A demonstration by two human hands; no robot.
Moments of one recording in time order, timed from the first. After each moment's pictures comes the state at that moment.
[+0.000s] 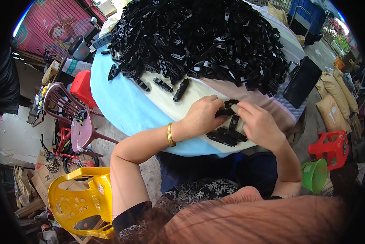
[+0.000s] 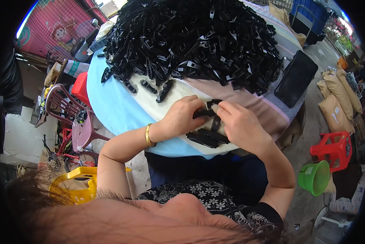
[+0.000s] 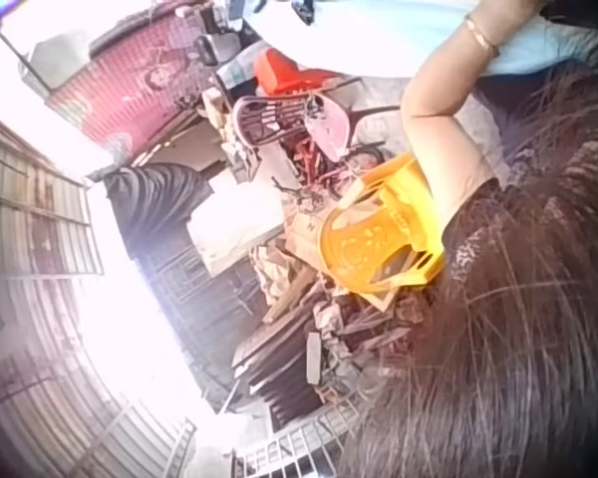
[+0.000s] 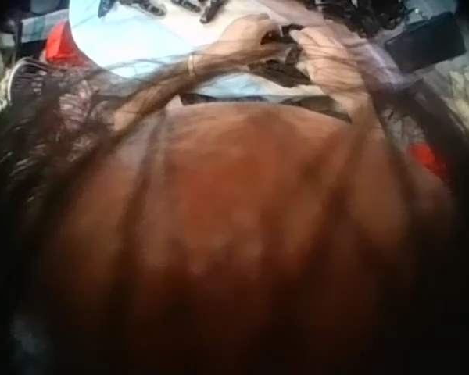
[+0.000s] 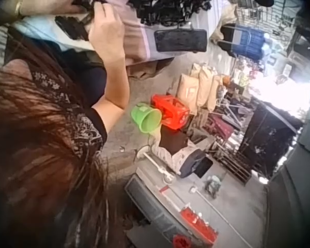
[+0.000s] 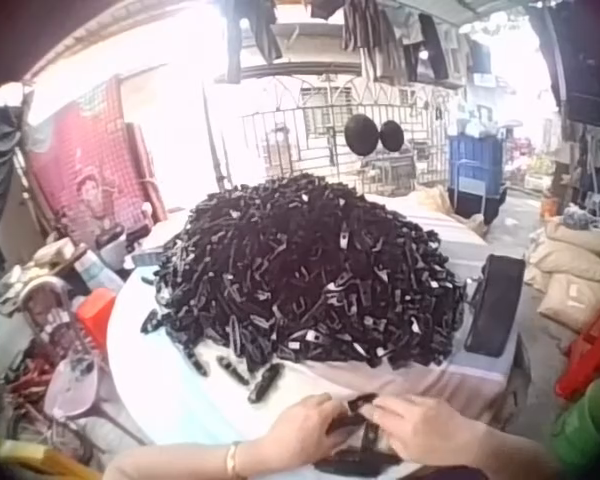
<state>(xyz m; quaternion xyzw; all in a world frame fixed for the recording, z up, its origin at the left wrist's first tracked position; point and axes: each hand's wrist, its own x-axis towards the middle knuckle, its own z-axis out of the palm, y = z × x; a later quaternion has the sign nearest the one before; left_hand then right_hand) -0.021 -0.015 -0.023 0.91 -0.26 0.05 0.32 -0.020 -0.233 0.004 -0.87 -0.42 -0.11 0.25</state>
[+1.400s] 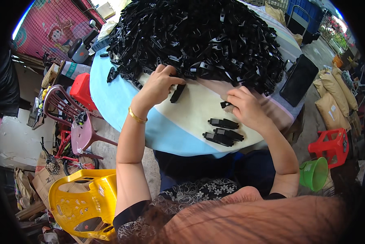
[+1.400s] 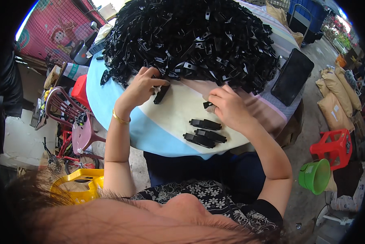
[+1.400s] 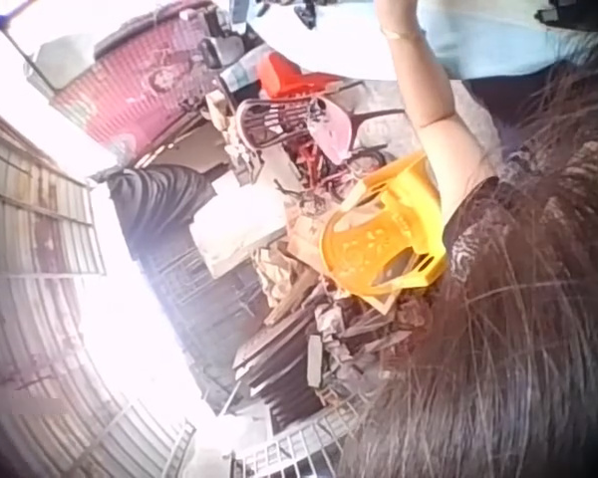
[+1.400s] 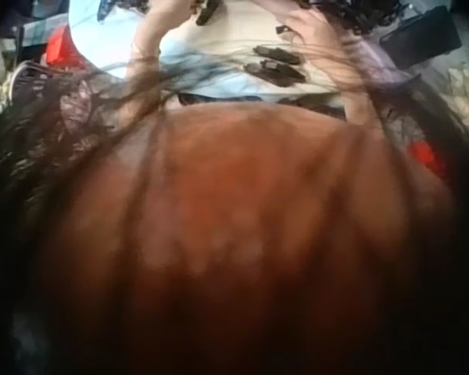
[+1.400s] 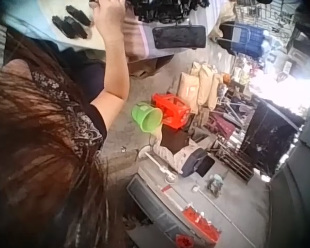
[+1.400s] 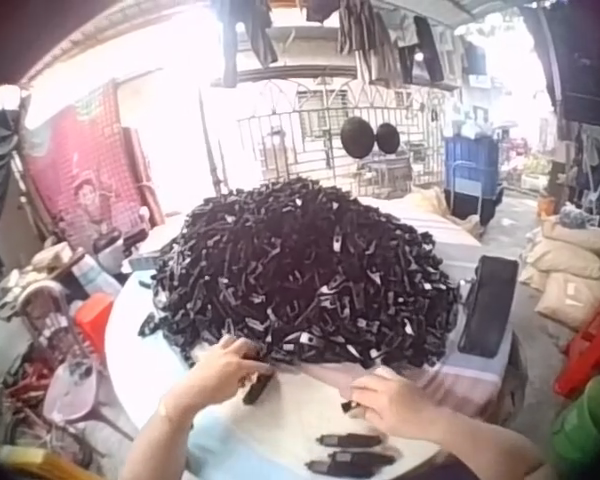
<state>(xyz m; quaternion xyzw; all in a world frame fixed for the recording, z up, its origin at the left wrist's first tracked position) 0.024 0.087 0.007 0.96 -0.24 0.11 0.10 0.018 -0.216 -0.030 -0.85 -0.41 -0.12 0.30</state>
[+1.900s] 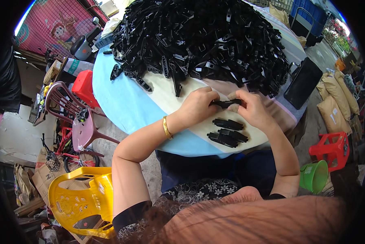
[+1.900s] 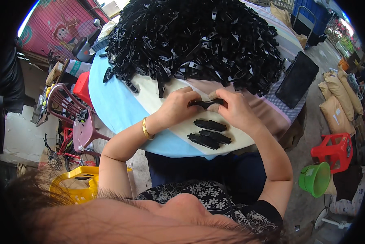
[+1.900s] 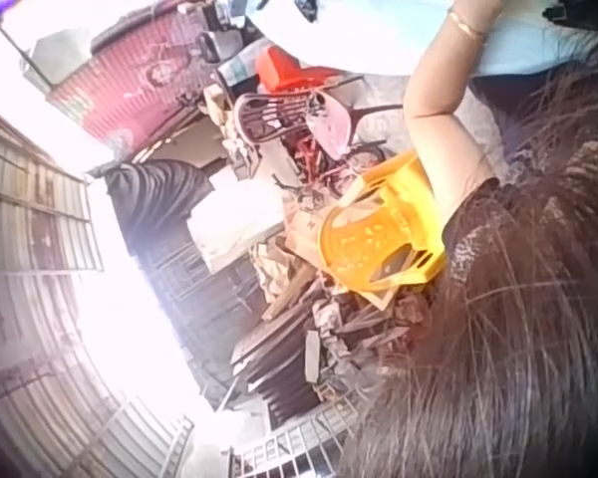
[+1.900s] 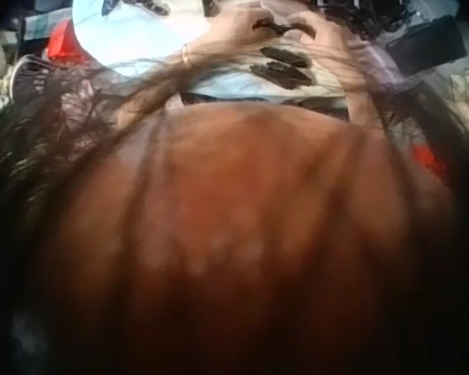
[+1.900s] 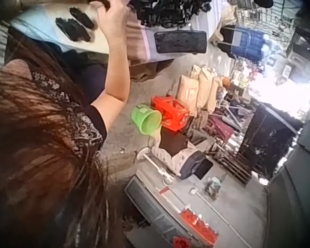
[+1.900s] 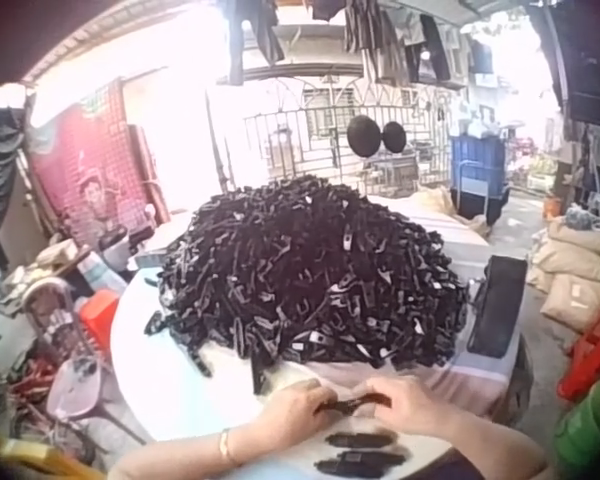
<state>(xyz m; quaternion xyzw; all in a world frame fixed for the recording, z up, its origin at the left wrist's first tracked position) 0.001 0.005 -0.027 0.90 -0.28 0.09 0.33 0.017 -0.211 -0.019 -0.82 -0.30 0.05 0.48</state>
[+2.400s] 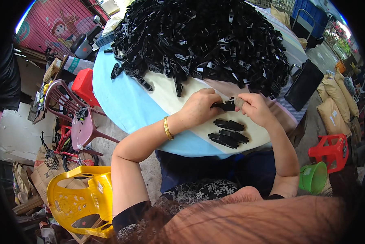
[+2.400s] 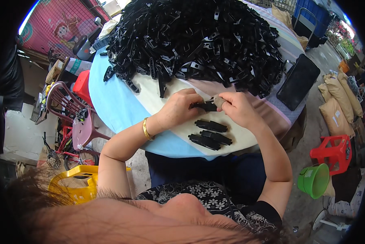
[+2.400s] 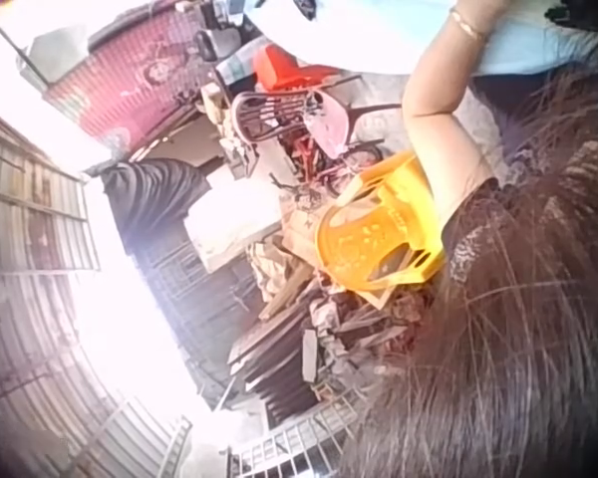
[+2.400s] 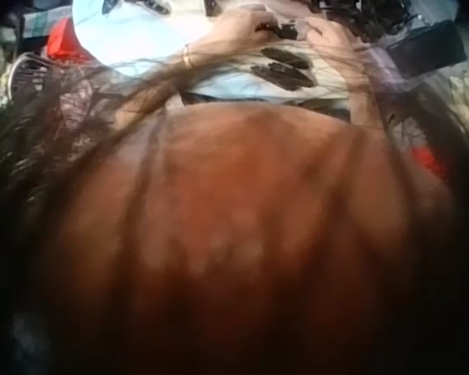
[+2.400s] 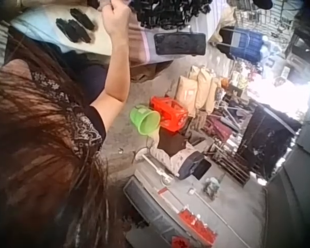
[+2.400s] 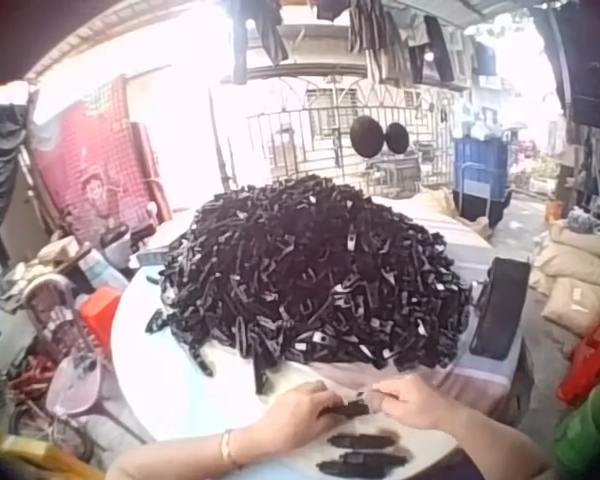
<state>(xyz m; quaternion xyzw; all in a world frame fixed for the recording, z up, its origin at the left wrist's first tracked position) -0.002 0.005 -0.024 0.89 -0.30 0.08 0.32 0.027 -0.218 -0.023 -0.78 -0.24 0.15 0.55</state>
